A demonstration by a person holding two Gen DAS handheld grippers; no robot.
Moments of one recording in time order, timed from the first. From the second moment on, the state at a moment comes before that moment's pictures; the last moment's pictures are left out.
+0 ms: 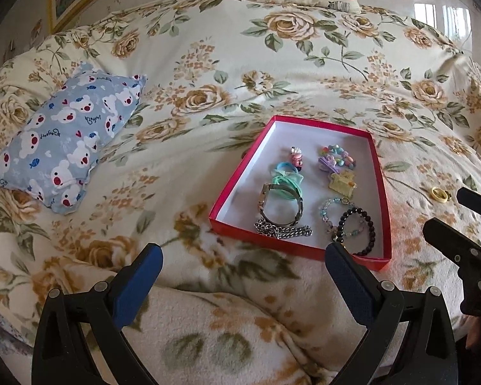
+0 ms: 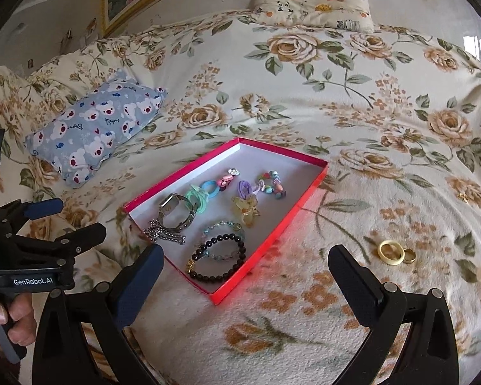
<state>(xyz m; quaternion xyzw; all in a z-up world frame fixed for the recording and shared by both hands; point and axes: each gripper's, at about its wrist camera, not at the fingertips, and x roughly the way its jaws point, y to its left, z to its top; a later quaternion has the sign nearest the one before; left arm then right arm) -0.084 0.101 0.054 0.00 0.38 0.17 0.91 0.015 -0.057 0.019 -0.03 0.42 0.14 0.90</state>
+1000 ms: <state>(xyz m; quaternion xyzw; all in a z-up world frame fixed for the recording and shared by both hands) -0.085 0.106 0.051 -0.02 0.37 0.16 0.91 0.016 -0.054 0.019 -0.02 0.41 0.14 0.90</state>
